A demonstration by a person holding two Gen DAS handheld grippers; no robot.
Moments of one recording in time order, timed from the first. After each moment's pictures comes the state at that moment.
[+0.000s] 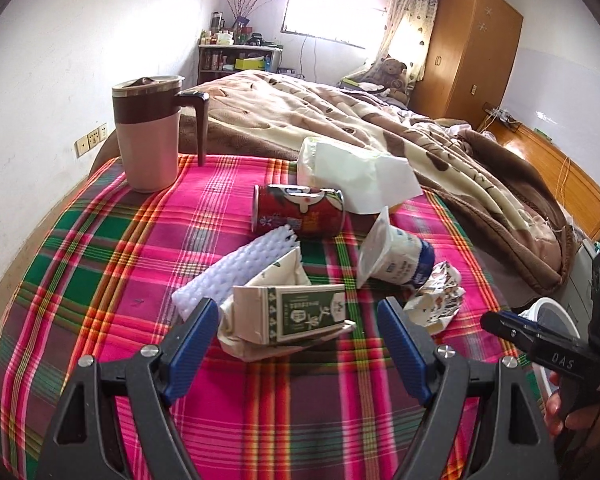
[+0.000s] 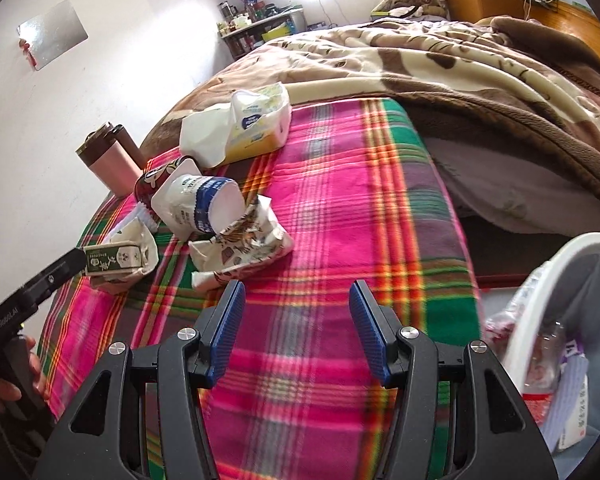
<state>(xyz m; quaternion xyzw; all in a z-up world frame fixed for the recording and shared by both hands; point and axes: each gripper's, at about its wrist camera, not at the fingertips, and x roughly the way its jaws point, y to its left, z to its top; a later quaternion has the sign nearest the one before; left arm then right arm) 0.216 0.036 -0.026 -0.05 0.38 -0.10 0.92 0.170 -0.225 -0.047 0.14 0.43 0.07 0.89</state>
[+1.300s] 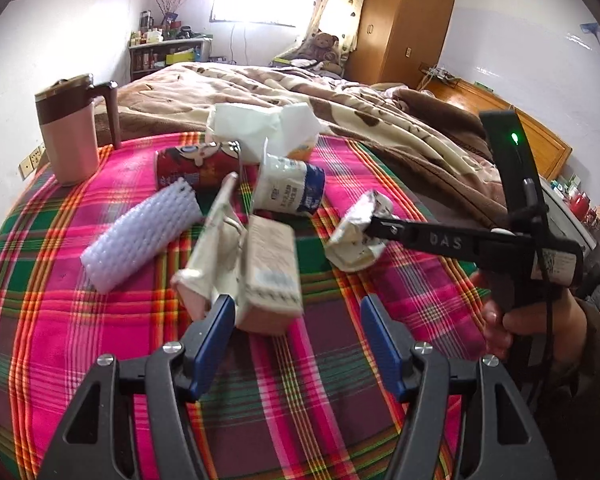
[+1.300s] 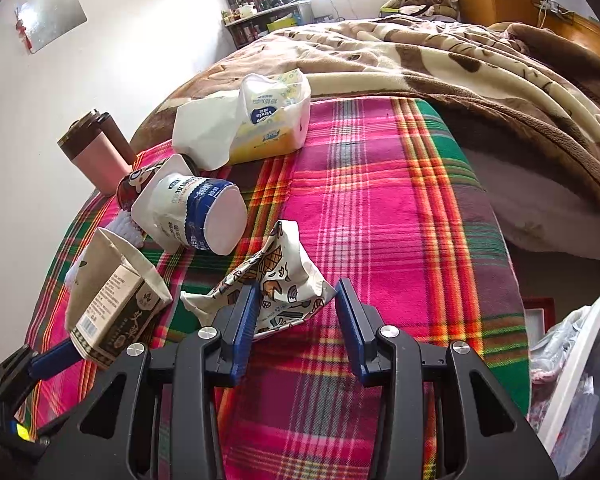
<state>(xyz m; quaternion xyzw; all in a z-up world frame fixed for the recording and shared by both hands) 0.178 -0.009 -0.037 -0.01 0.38 -0.21 0.90 0.209 -0.204 -0.056 0.12 0.44 0.06 0.89</state>
